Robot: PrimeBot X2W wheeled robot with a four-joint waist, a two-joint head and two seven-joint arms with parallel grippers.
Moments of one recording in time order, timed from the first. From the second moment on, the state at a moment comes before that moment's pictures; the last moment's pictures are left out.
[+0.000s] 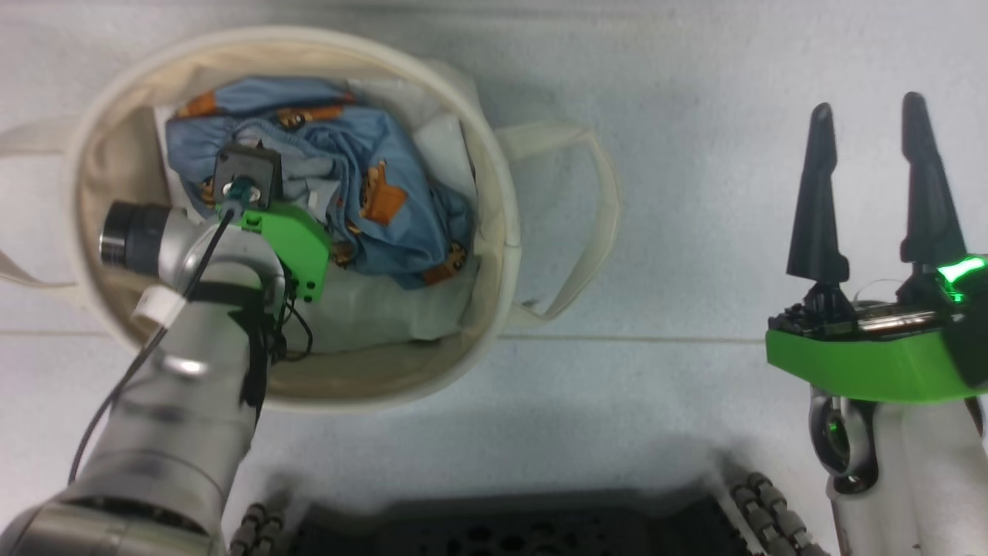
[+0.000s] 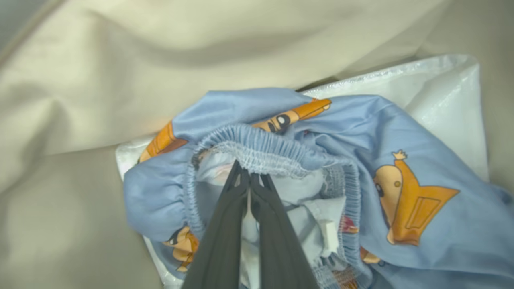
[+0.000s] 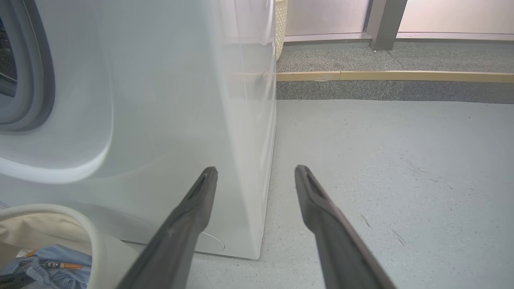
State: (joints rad) left arm -1.08 0.05 -0.30 1.29 -0.05 0.19 -0.24; right arm -0.32 -0.07 0.06 -0.21 0.08 0.13 -0.26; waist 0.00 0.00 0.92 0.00
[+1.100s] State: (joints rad) left arm -0.28 0.07 -0.14 0.24 -0.08 0.14 -0.25; right arm -0.16 -0.06 0.06 -0.06 0.21 0.13 -0.26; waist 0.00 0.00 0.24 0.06
